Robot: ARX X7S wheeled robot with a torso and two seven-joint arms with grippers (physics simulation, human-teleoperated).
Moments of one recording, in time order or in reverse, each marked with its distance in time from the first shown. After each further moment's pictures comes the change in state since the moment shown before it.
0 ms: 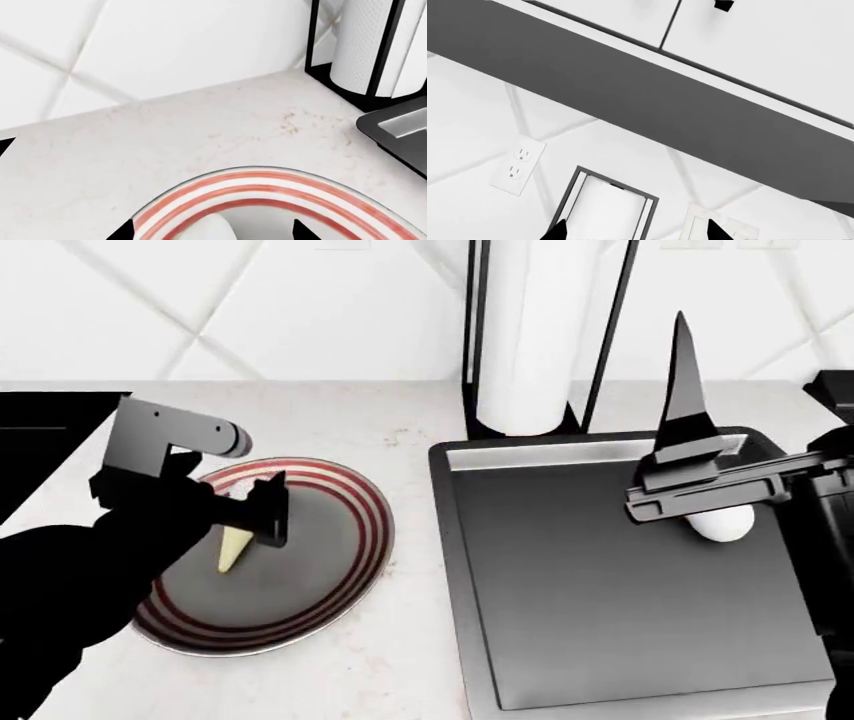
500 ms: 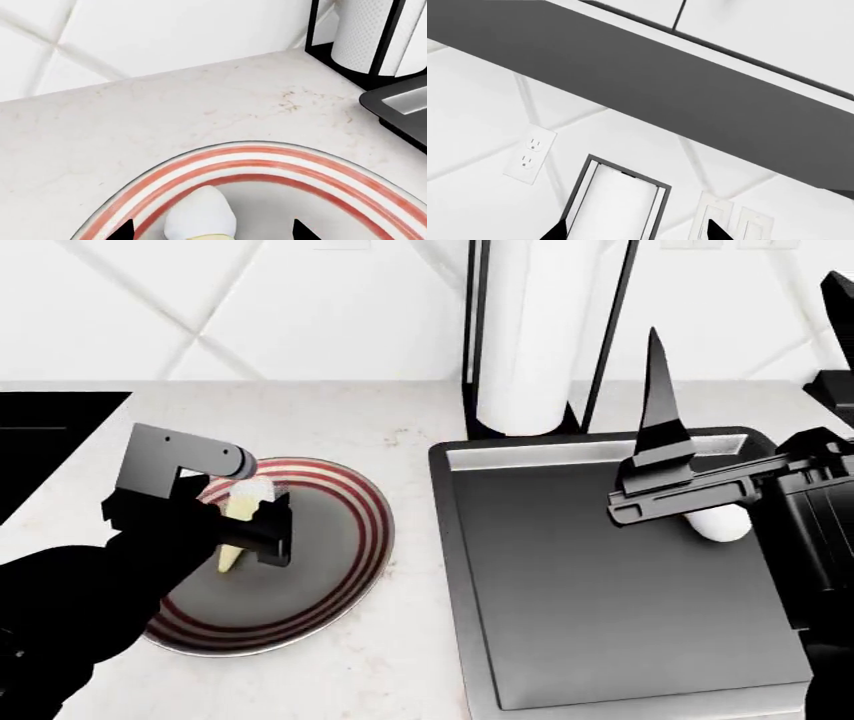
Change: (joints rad) left arm 0.065 -0.003 0.009 -0.027 0.001 0.045 0.008; right arm 0.018 -0.008 -0.061 0.036 0.009 -0.016 -0.004
